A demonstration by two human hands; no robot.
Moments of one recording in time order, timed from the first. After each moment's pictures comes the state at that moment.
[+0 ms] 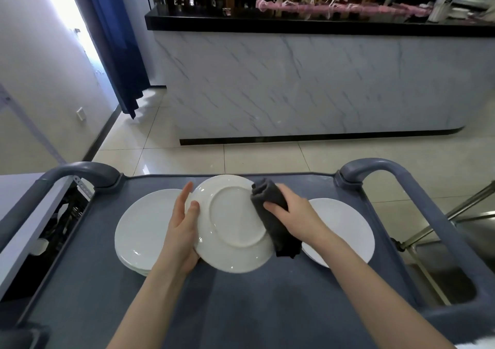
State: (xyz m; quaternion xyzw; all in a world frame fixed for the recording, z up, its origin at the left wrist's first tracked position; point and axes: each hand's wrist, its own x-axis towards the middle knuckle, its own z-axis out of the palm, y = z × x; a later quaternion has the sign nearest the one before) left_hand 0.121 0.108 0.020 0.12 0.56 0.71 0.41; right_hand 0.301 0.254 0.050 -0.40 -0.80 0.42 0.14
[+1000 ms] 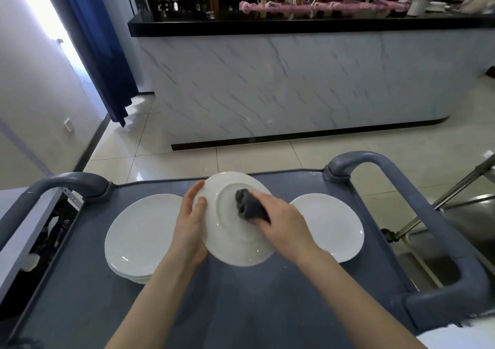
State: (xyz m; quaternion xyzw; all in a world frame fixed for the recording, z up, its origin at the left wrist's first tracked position) left_hand 0.144 0.137 0.029 0.13 0.57 0.71 0.41; right_hand 0.312 0.220 0.053 -0.36 -0.87 0.27 0.20
